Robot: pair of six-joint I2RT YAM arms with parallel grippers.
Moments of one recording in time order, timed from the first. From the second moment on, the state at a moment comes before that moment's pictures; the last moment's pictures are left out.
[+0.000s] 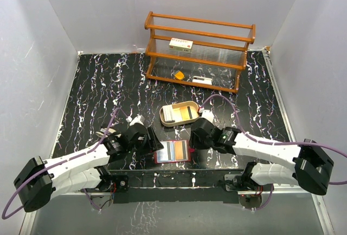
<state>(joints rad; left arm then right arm) -0.91 0.97 0.42 -0.29 -0.06 -1.11 0.99 1.17 0.62 -0.43 0.23 0.88</state>
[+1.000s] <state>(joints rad) -0.69 0.88 0.28 -0.07 0.21 -1.13 1.05 1.46 0.75 -0.16 0.06 0.94</state>
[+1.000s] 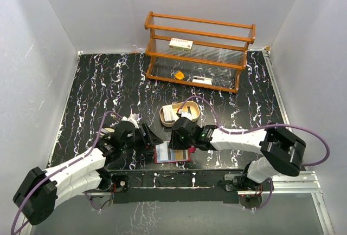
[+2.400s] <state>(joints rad) -0.69 1.05 0.23 0.14 0.30 -1.15 1.07 1.55 0.74 -0.13 0.05 0.95</state>
